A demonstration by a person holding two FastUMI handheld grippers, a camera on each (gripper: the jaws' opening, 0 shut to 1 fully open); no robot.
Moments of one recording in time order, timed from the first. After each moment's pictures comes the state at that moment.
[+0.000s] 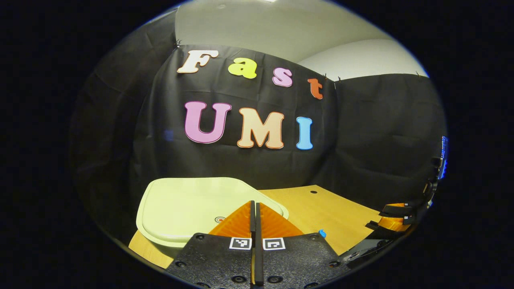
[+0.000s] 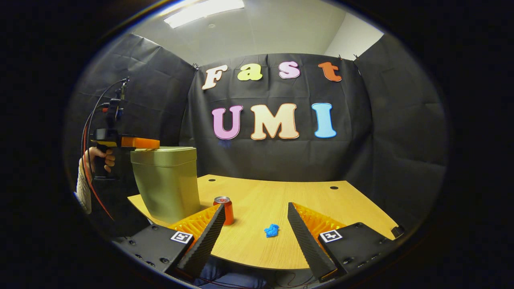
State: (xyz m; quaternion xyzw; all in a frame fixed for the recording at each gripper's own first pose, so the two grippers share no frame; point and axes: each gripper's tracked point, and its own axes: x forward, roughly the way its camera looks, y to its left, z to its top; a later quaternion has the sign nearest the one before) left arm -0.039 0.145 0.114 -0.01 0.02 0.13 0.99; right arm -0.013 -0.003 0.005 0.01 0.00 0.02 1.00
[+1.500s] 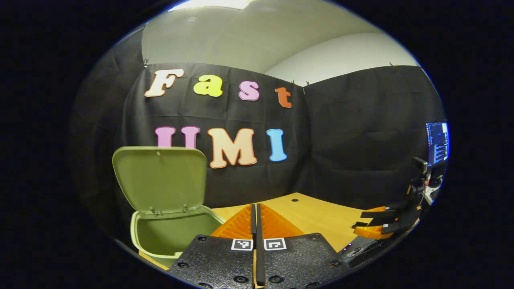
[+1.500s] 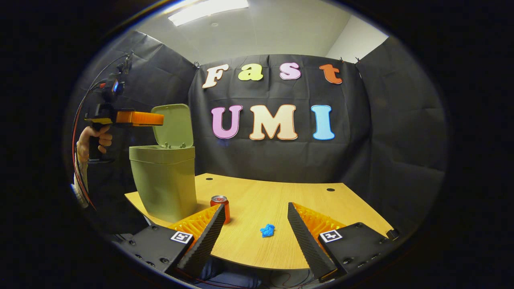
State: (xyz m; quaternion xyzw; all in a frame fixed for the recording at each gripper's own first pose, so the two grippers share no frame) left arm -0.022 0.049 0.161 0.04 -0.02 0.02 1.00; right arm -0.015 -0.008 0.007 -0.01 0.00 0.01 1.00
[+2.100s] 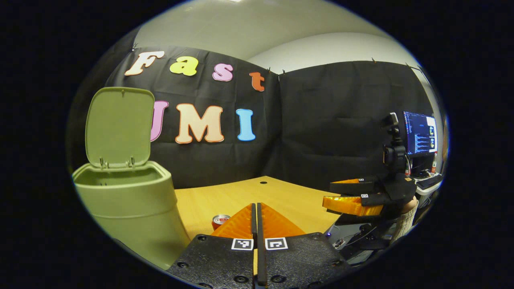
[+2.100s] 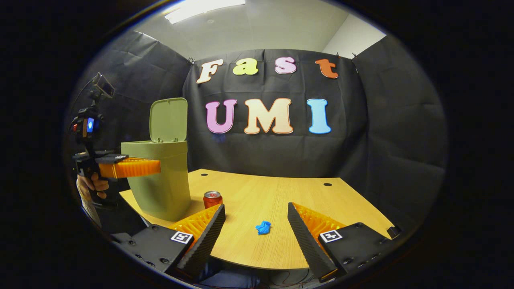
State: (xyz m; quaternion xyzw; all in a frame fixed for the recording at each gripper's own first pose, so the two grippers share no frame) left arm -0.014 -0.007 0.031 0.02 0.03 -0.05 1.00; right arm 0.006 -0.018 -0.014 0.00 0.03 -0.01 1.00
